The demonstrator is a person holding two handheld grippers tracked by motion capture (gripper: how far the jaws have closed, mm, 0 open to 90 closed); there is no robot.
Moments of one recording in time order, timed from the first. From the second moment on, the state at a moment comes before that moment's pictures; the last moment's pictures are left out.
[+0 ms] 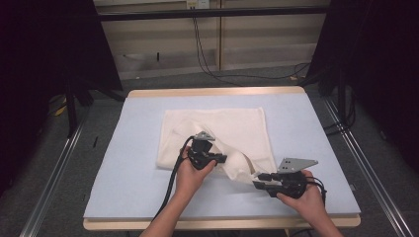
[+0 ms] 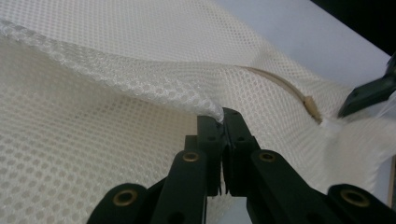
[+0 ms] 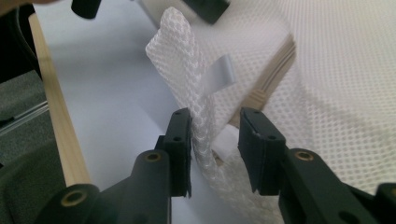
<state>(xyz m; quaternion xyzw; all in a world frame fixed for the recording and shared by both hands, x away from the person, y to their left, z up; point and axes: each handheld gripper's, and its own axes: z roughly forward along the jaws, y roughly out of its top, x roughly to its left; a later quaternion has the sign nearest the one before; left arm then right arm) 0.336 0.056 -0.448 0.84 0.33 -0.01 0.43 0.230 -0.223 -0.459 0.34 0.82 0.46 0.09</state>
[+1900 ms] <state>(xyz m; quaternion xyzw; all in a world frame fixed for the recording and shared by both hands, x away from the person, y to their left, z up) 0.310 0.057 -0.459 0.85 0.30 -0.02 0.44 0.317 -0.299 -0.476 0.57 0.69 0.37 0.25</state>
